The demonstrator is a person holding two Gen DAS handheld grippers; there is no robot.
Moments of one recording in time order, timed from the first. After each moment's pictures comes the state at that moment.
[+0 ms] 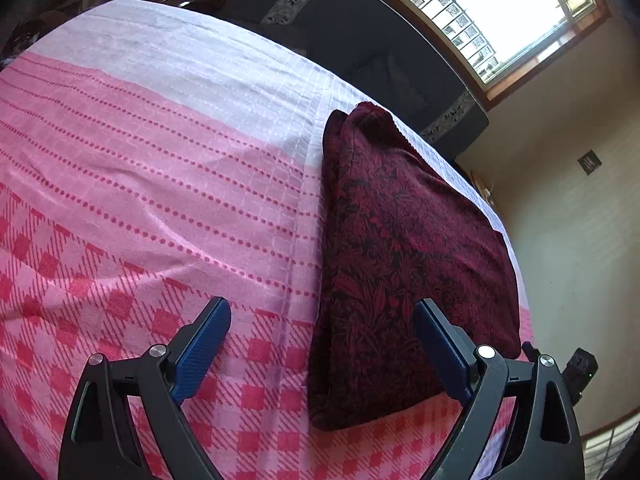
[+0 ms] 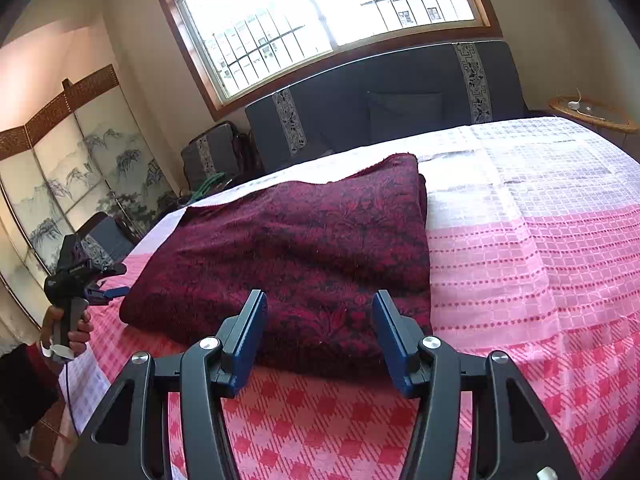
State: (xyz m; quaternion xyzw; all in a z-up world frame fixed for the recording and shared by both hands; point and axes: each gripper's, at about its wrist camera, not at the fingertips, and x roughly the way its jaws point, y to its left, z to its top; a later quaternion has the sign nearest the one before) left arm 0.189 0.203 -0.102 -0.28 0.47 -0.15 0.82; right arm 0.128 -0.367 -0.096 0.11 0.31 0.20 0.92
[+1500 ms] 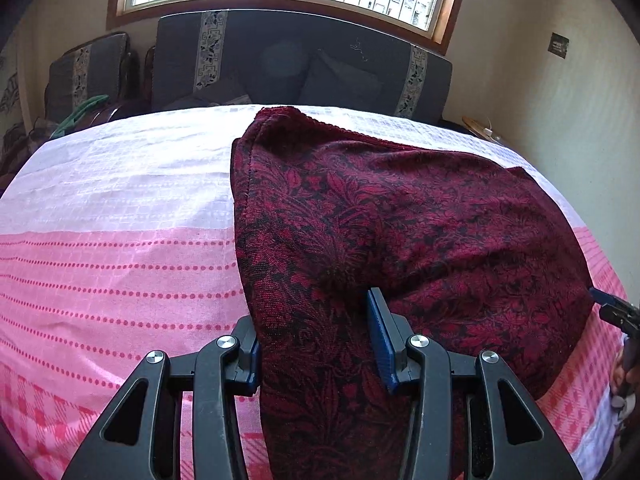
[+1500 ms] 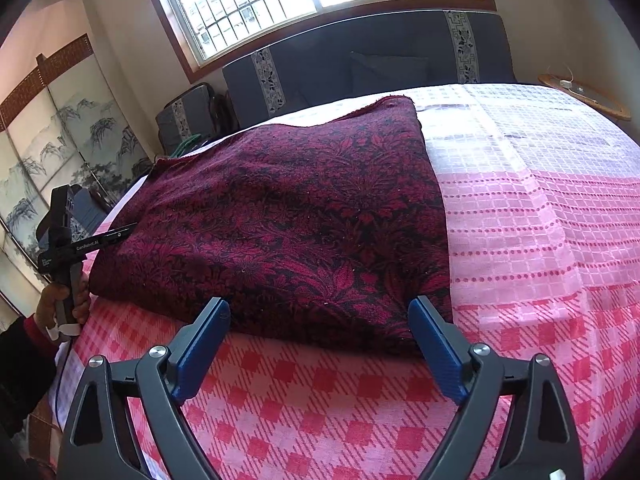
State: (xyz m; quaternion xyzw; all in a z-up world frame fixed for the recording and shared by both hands) left arm 0.234 0.110 -0.086 -0.04 0.40 -0.16 0.90; right arm 0.136 -0.353 -0.115 0.10 0.37 0.16 0.91
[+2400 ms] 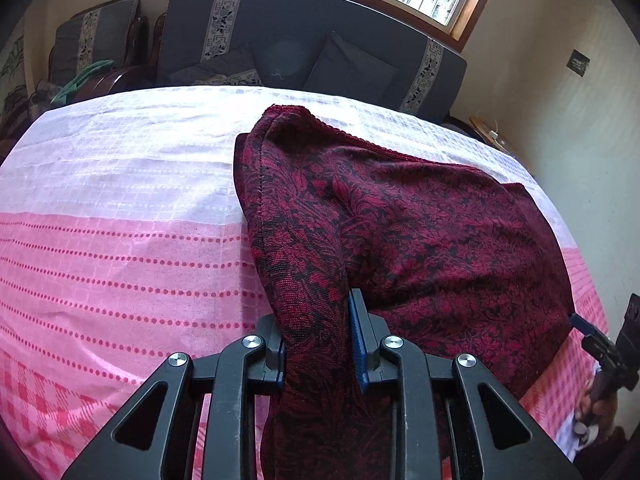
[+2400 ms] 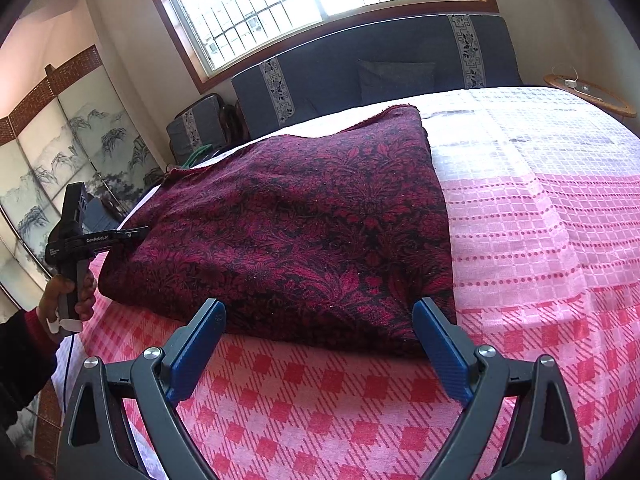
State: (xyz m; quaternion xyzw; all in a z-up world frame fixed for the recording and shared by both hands) left arm 0.249 0.114 -0.065 -0.09 0.46 -0.15 0.87; right arm 0.129 -0.364 -0.112 0.12 0.34 0.18 0.91
